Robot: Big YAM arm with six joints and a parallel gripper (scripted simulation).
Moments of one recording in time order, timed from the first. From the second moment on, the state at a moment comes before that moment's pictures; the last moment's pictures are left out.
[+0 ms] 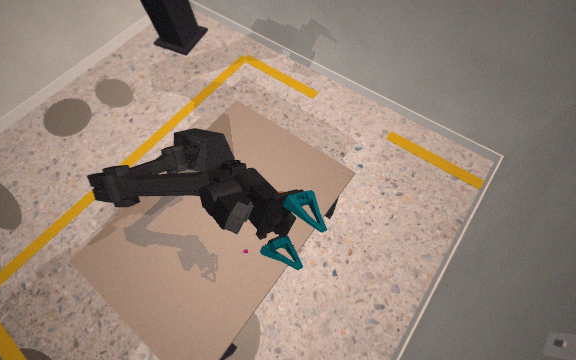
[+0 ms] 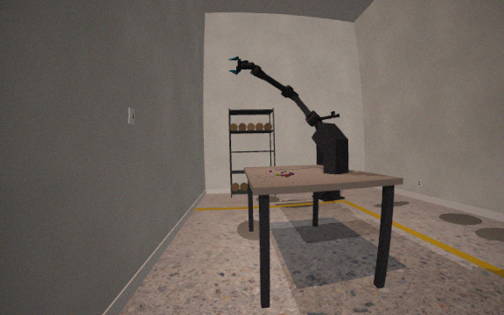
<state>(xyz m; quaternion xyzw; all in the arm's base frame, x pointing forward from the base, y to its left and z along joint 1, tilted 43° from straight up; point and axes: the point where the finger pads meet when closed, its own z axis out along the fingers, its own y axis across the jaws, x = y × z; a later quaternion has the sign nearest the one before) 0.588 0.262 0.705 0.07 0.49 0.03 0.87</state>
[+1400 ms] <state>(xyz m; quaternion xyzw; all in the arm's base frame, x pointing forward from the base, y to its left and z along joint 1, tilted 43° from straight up) 0.610 0.261 0.668 0.04 0.53 -0.03 0.85</state>
